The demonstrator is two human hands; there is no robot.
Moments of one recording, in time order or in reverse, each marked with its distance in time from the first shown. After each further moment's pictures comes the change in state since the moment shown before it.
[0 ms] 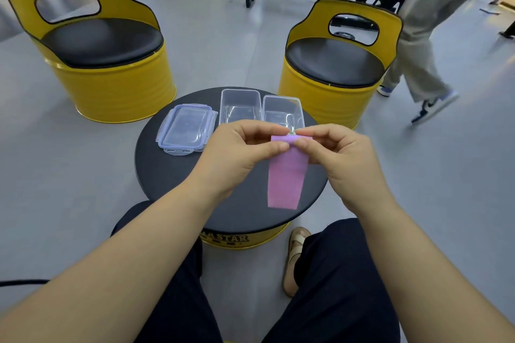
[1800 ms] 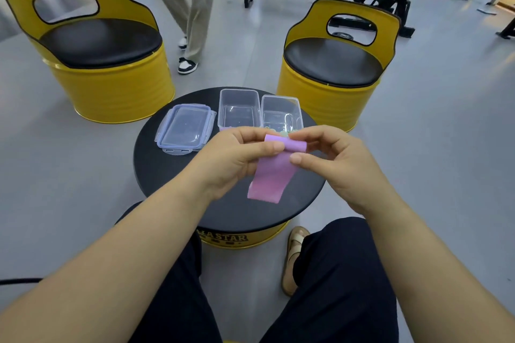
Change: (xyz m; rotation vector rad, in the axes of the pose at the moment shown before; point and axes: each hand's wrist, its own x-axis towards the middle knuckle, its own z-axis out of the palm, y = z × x) left_hand 0.002 -0.003 -0.007 -0.191 -0.206 -0.229; right_hand -0.004 0.001 -0.011 -0.060 -0.197 -0.004
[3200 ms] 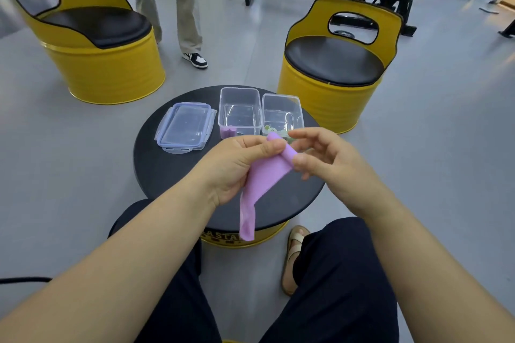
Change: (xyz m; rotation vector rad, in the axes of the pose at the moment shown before) left_hand 0.002 -0.009 0.004 -0.097 0.042 -0.099; right_hand 0.001 0.006 0.000 0.004 -0.091 0.111
